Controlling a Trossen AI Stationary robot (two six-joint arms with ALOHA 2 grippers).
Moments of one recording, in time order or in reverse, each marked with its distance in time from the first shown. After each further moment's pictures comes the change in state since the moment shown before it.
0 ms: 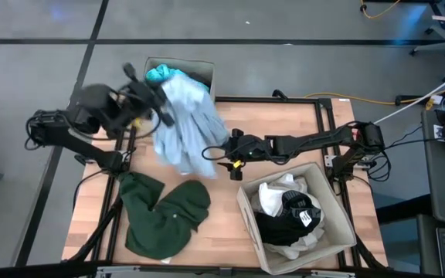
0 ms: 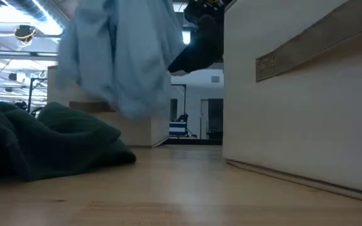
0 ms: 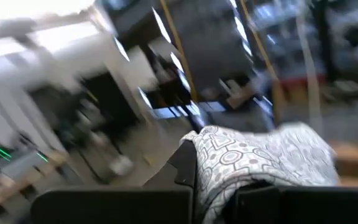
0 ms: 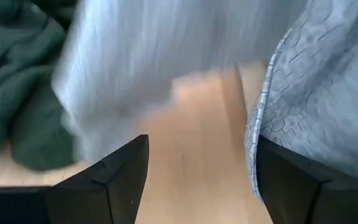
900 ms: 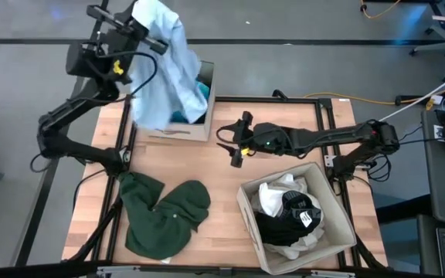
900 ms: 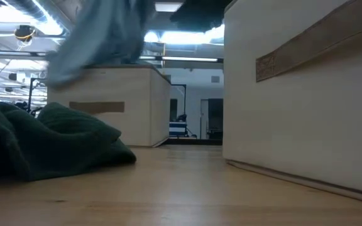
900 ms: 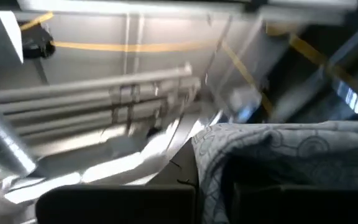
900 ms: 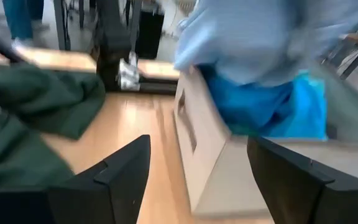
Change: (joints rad) left arm 0.650 0.106 0.039 0.762 0.647 0.385; right arm -0.001 -0.160 0.056 0.091 0.185 -0.043
